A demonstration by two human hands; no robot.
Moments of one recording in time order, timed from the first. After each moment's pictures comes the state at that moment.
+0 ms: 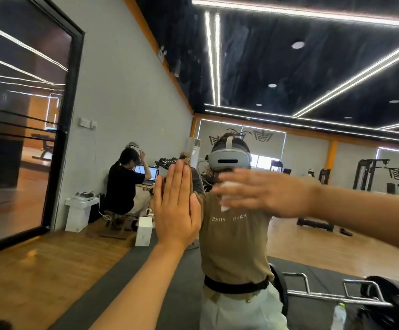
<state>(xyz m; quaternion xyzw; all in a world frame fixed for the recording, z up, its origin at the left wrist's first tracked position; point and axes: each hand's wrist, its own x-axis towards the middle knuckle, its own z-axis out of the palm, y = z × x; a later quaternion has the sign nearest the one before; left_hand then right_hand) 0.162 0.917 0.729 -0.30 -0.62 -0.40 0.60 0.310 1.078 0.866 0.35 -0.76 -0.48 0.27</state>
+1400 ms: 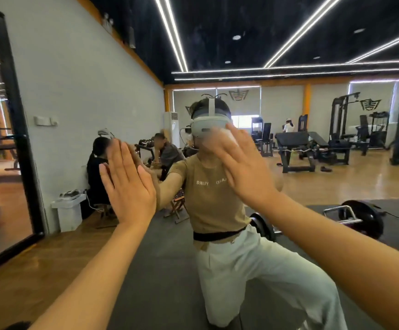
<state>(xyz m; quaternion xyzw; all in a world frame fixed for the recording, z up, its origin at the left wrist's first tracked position) 0.178 0.923 0.727 -0.21 -0.71 -0.37 0.56 0.335 1.116 0.775 0.08 -0.78 -0.20 0.59</state>
